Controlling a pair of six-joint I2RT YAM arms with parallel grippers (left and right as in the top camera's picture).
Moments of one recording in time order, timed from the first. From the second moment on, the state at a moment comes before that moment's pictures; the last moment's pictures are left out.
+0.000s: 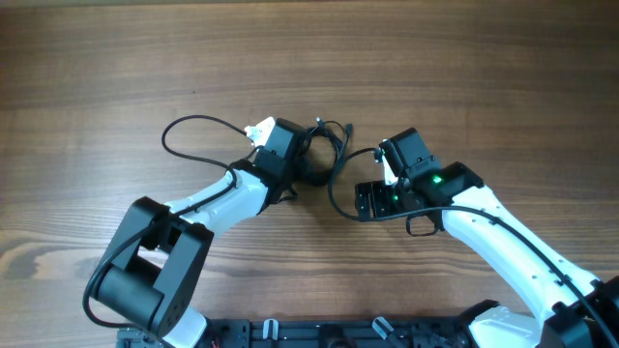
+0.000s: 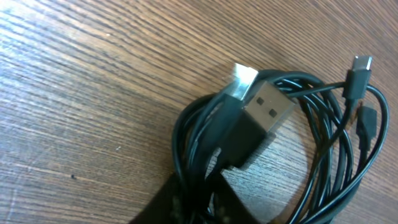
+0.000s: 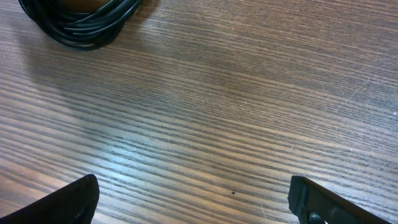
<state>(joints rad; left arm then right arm) -0.52 1.75 0.85 -0.12 -0.09 -0.95 0.48 1.41 0.86 -0.73 -0.11 0.33</state>
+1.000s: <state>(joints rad) -0.52 1.19 0.86 -0.51 -0.42 -0.70 0.48 1.43 0.86 -0.40 -0.30 0.21</state>
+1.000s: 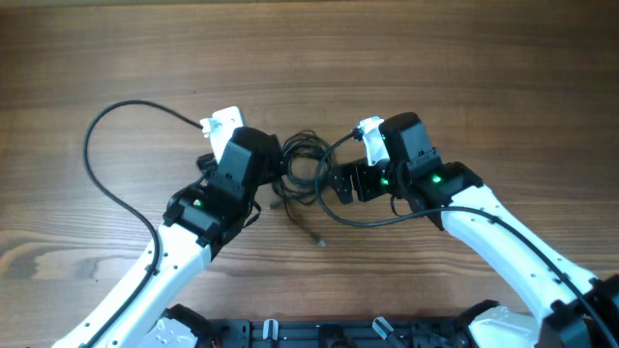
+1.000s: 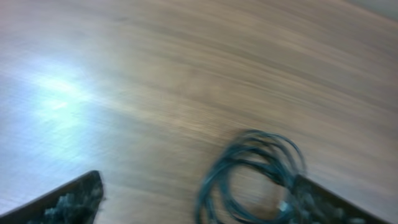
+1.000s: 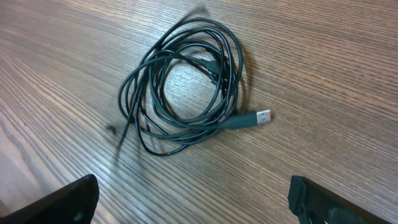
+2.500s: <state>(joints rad) -0.52 0.57 0.86 -0.95 -0.35 -0.81 0.62 1.81 0.91 -0.10 0.09 0.69</state>
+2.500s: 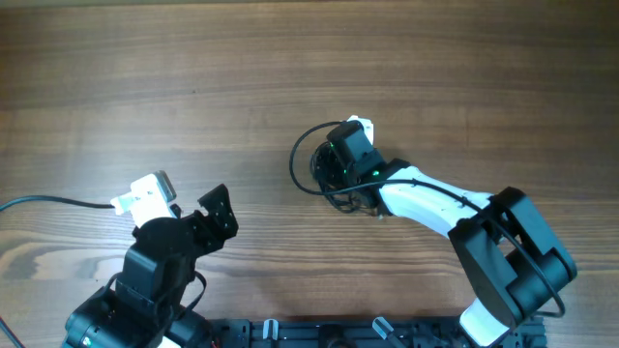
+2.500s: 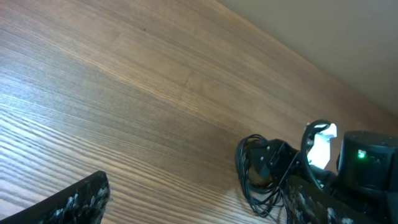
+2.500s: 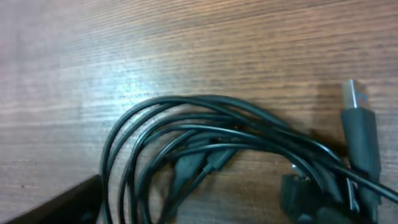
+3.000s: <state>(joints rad) -0.52 0.57 0.86 -0.99 -0.35 -0.81 0.60 1.76 0.95 -0.54 -0.12 0.20</state>
